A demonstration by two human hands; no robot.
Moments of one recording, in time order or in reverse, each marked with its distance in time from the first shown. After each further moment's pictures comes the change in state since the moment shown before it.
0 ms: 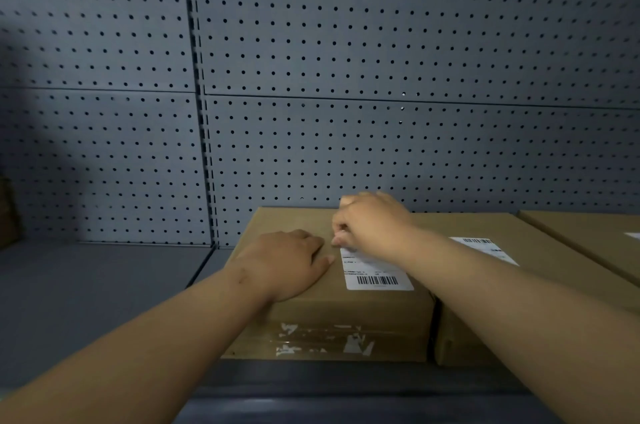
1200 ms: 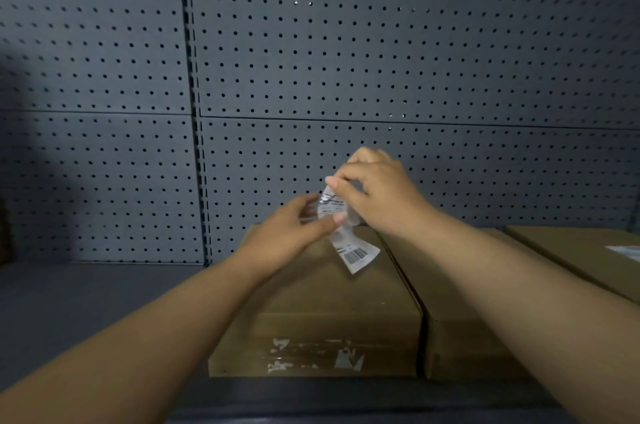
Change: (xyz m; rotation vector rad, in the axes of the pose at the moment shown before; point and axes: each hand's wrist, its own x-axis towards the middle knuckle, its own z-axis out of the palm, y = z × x) left_hand 0.000 0.006 -0.032 -1.018 0.299 0.027; right_hand -0.010 0.009 -0.059 0.304 0.415 0.057
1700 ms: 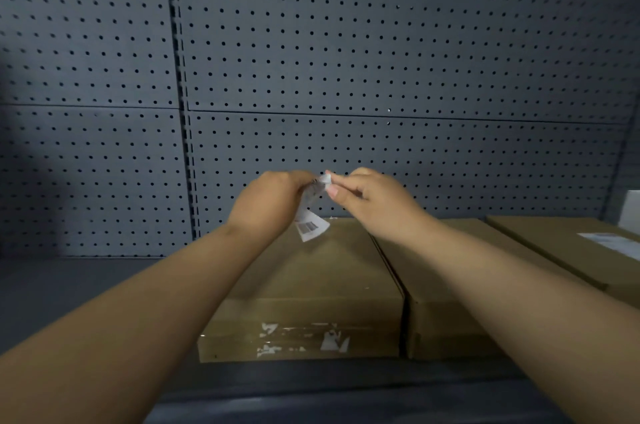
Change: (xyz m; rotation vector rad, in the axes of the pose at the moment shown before) left_hand 0.022 0.011 -0.007 0.649 0.235 0.292; right_hand -0.025 0.006 0.001 0.164 -0.141 0.165
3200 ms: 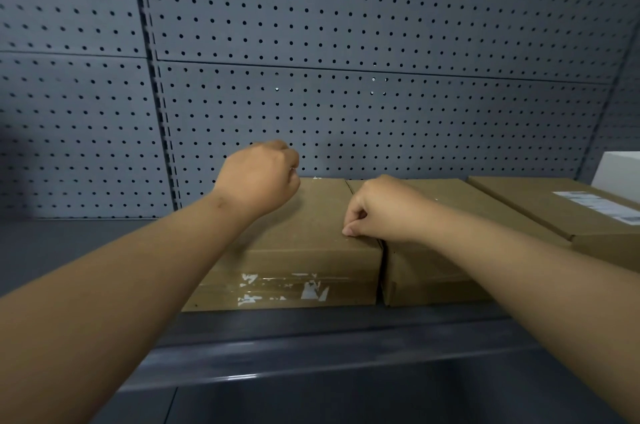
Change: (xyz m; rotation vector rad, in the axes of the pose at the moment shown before) left_hand -0.010 0.001 0.028 0.309 0.059 0.091; right_hand -0.045 0.020 -0.002 -0.343 -0.401 0.065
